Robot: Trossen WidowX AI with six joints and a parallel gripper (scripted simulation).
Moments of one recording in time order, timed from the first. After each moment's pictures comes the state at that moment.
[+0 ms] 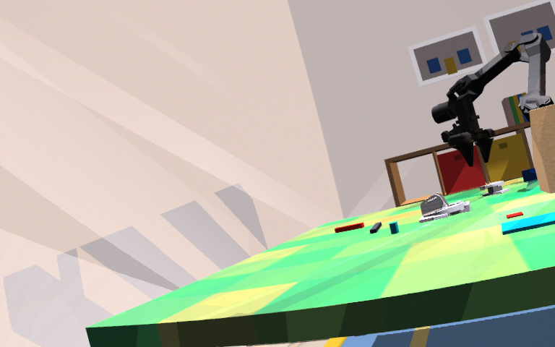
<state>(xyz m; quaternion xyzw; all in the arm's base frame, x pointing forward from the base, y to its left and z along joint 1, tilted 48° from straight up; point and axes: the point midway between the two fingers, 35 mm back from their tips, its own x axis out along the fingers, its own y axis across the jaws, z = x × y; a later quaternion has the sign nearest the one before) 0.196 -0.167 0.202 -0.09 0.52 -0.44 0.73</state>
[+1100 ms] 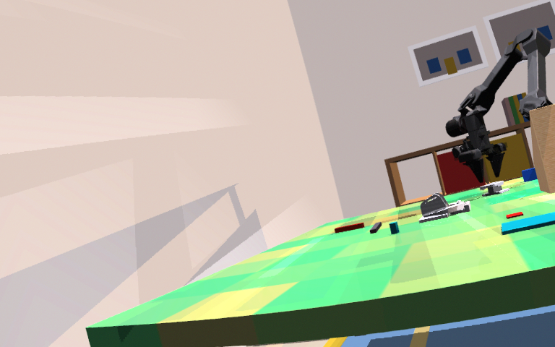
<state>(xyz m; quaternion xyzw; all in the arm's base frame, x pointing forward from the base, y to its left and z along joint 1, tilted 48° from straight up) 0.179 -0.214 0.174 -0.08 0.50 -0.46 0.73</state>
